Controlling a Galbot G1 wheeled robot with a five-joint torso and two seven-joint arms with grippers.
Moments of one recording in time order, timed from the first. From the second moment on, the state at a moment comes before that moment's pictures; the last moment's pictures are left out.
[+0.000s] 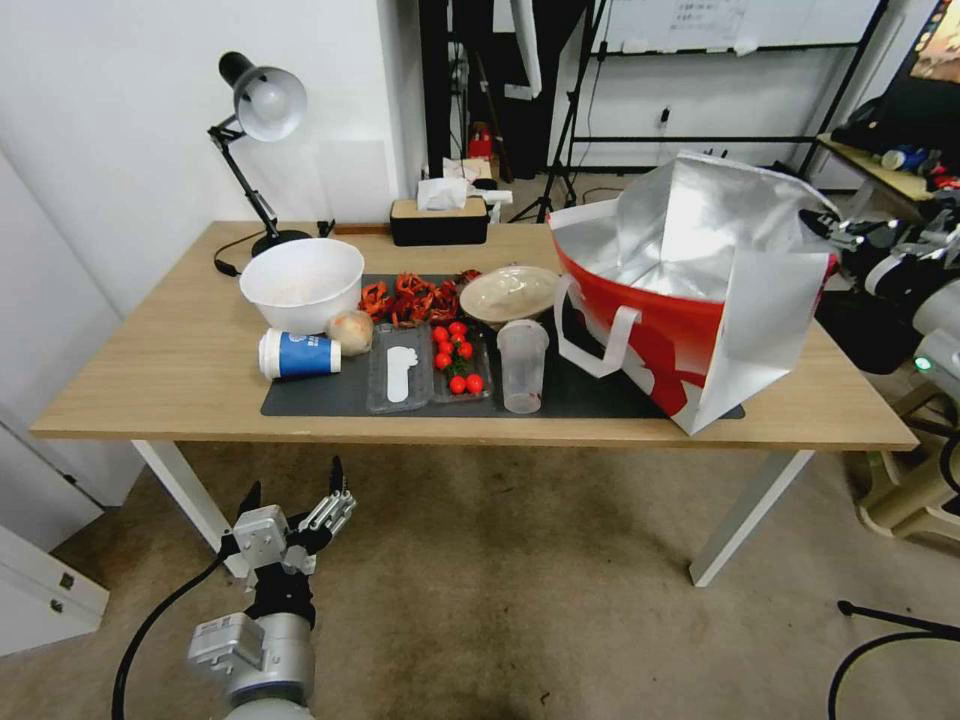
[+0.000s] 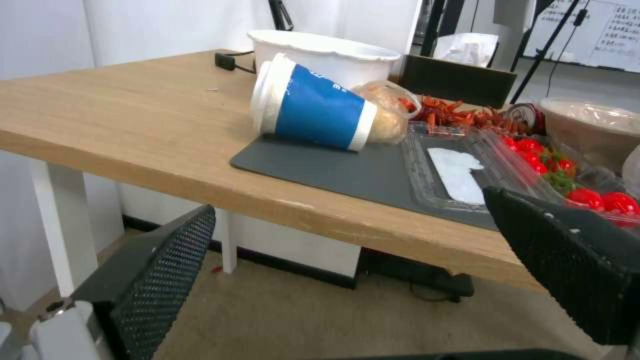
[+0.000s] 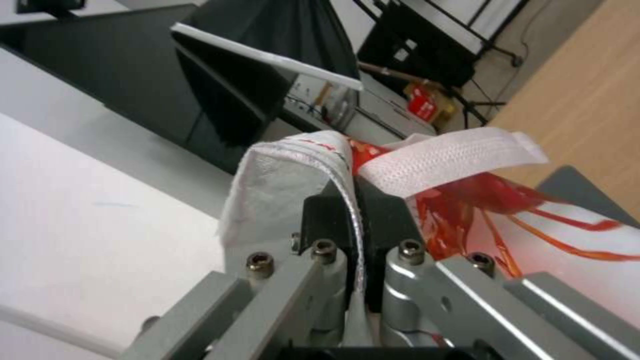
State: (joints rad) left arm 1.82 -1.39 -0.39 -2.28 -0.28 -0.07 -0.41; right arm -1.00 0.67 0.83 1.95 2.09 -0.29 0.43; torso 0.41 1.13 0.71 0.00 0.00
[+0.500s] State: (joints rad) left arm 1.82 -1.39 -0.39 -2.28 -0.27 -0.07 -0.41; right arm -0.99 0.70 0.82 1.92 2.08 -0.27 0.44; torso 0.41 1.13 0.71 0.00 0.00
